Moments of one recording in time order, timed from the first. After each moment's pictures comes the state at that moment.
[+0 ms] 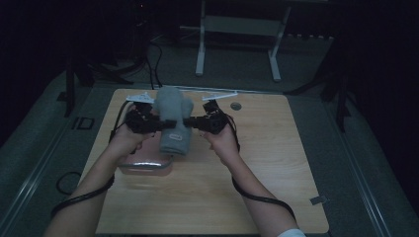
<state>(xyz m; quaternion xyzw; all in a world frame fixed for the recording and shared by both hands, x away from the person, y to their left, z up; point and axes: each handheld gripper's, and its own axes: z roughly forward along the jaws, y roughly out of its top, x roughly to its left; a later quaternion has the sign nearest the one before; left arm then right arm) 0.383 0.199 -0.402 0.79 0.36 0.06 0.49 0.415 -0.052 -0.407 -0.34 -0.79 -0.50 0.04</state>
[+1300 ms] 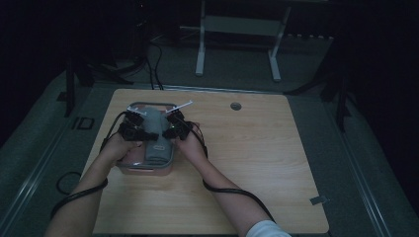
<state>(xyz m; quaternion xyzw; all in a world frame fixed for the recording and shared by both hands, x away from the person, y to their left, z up) 0.419 0.230 -0.489 0.82 0.46 0.04 0.35 0.449 0.043 -0.492 -0.39 -0.85 -0.36 0.00</state>
